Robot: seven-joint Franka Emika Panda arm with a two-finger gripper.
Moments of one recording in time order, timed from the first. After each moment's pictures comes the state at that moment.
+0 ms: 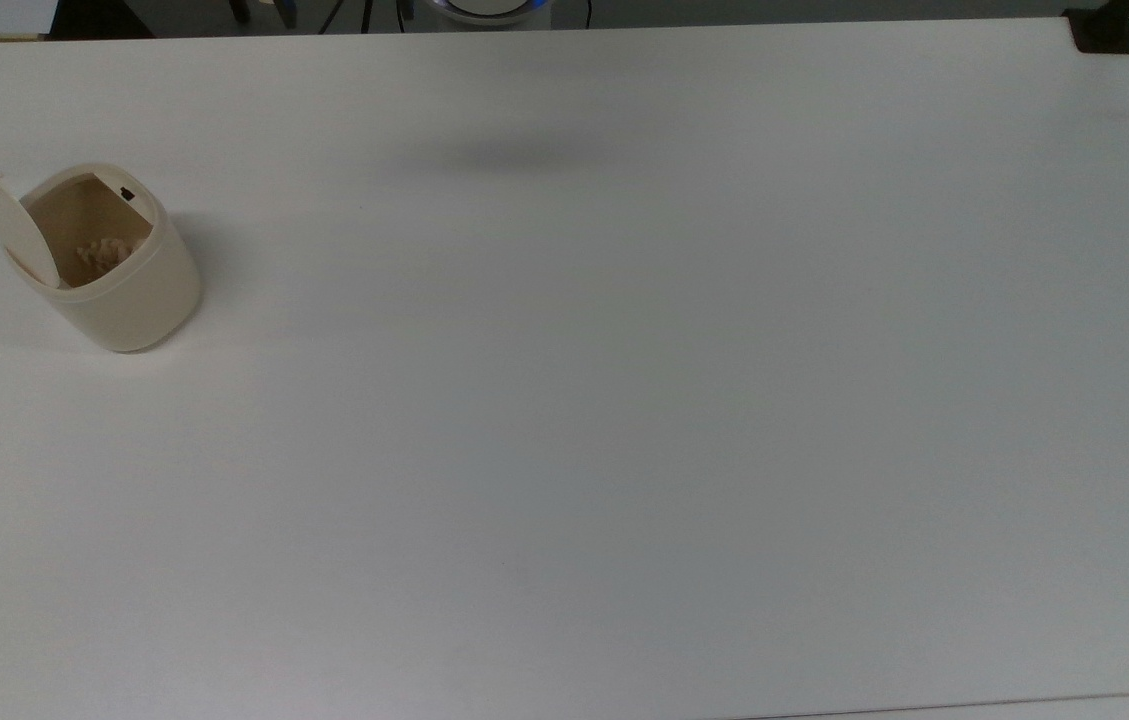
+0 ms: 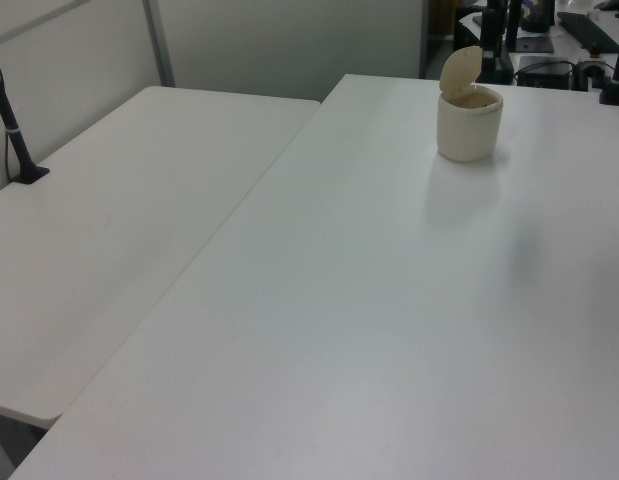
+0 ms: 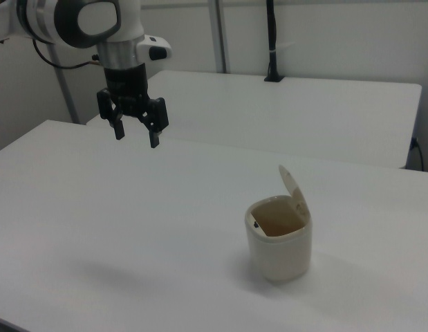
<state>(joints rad) -0.06 -0.04 -0.05 -1.65 0.05 1.57 -0.20</state>
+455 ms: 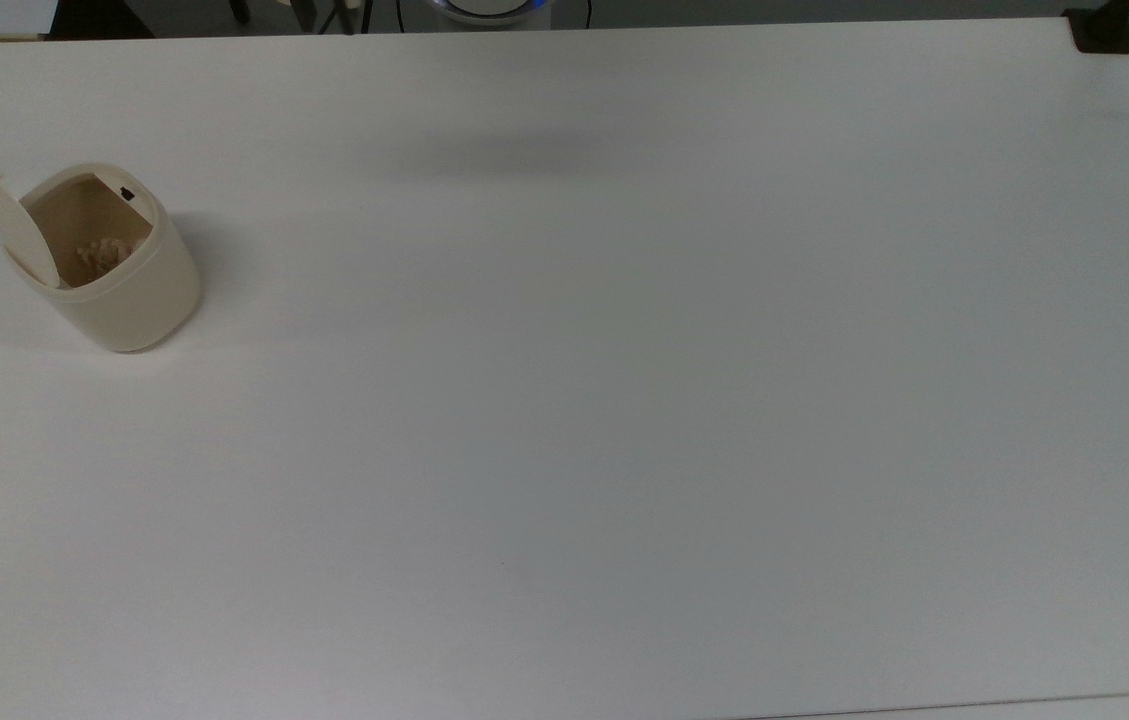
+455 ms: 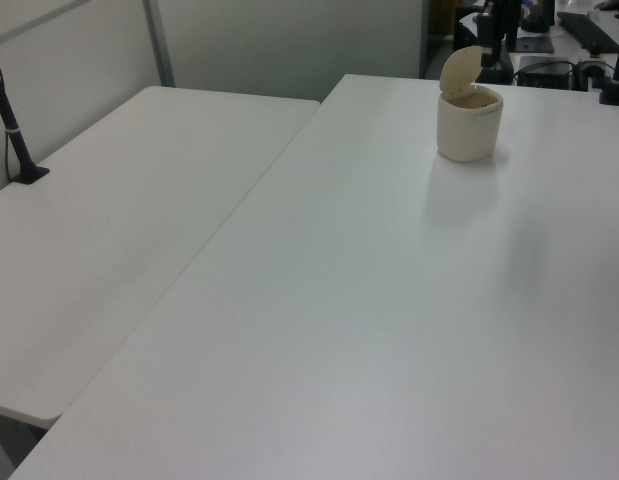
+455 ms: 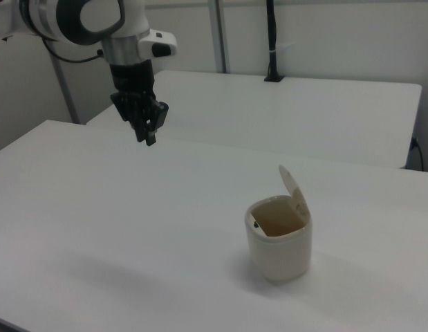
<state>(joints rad) -0.07 -0.04 -0.07 -1.63 0.04 1.59 -0.03</state>
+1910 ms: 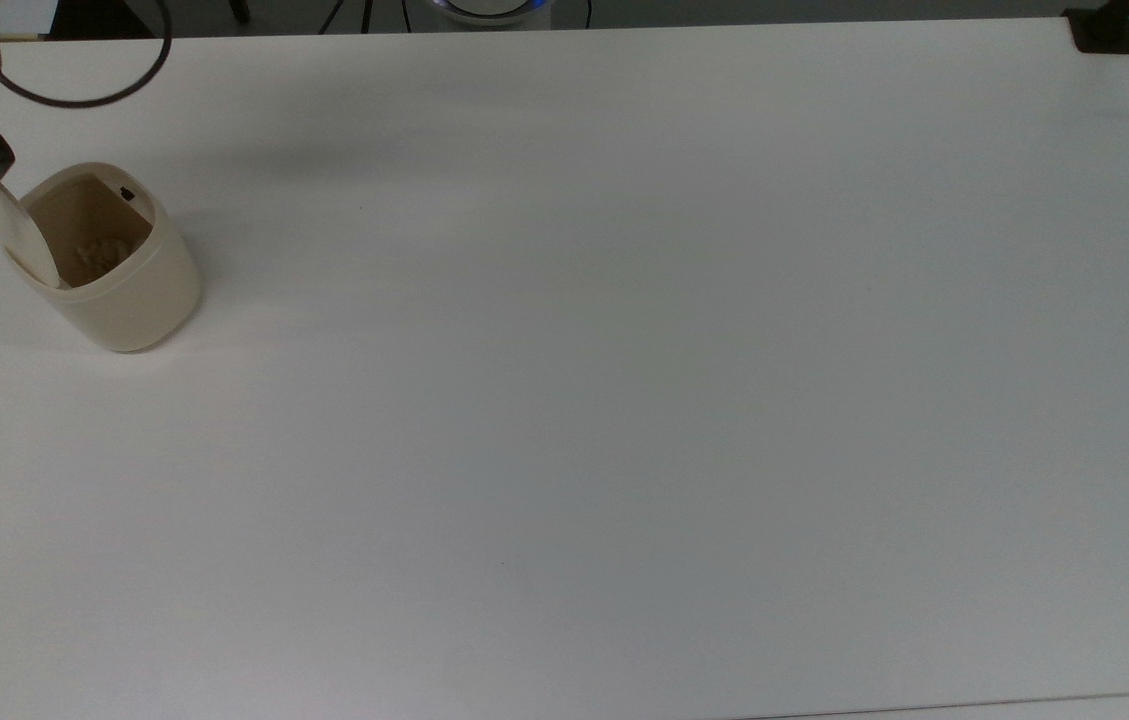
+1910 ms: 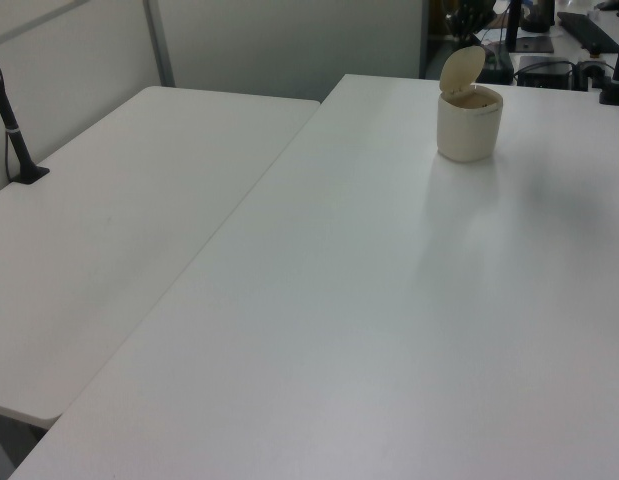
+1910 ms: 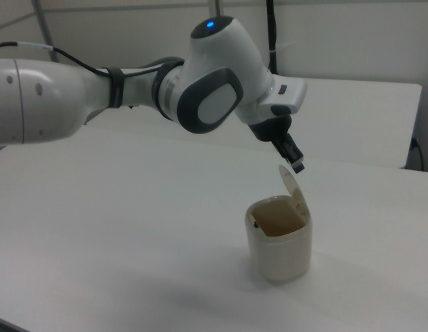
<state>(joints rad) -0.09 0.28 -0.42 -1.62 0.04 2.32 0.26</state>
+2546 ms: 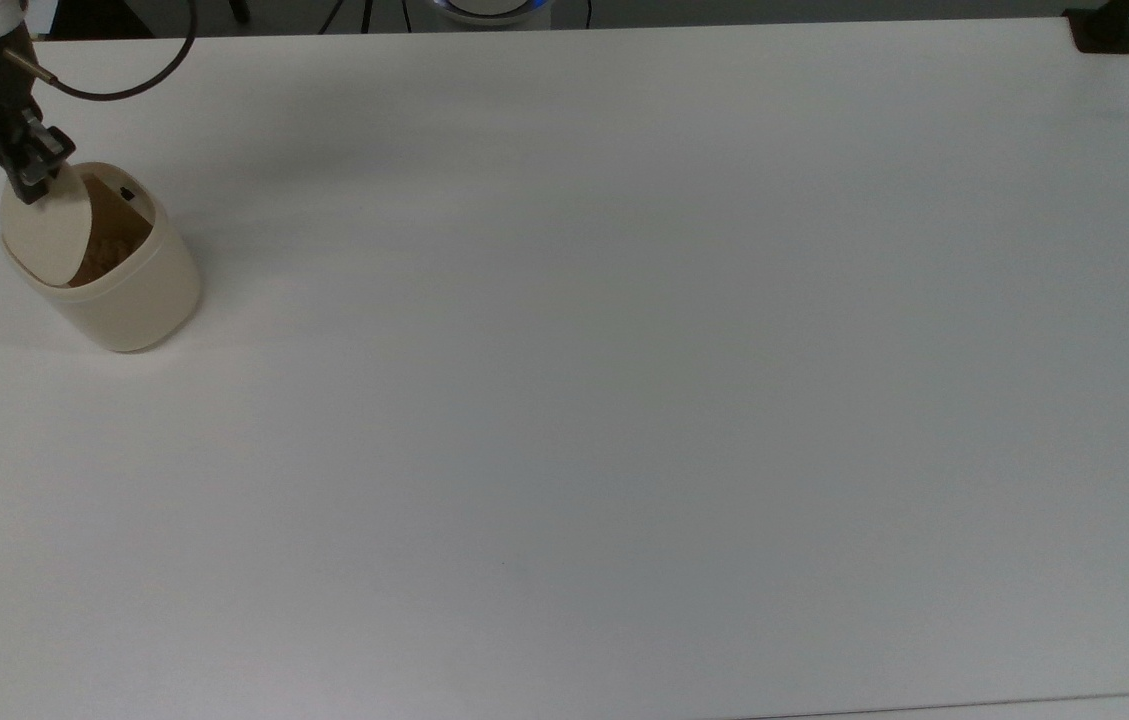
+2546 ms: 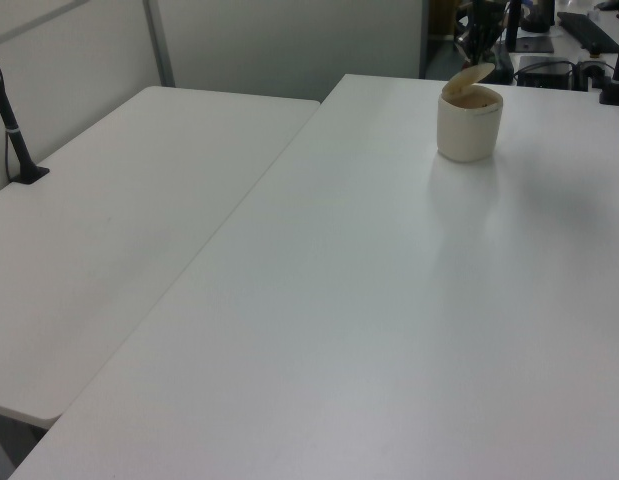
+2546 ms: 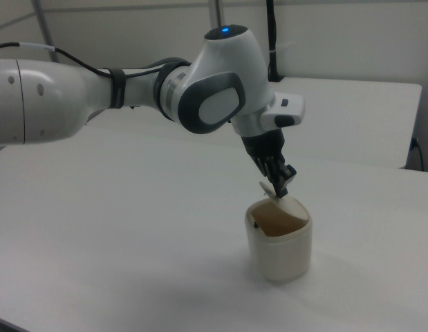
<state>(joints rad) -0.09 0.29 -0.43 -1.61 0.04 2.11 0.03</state>
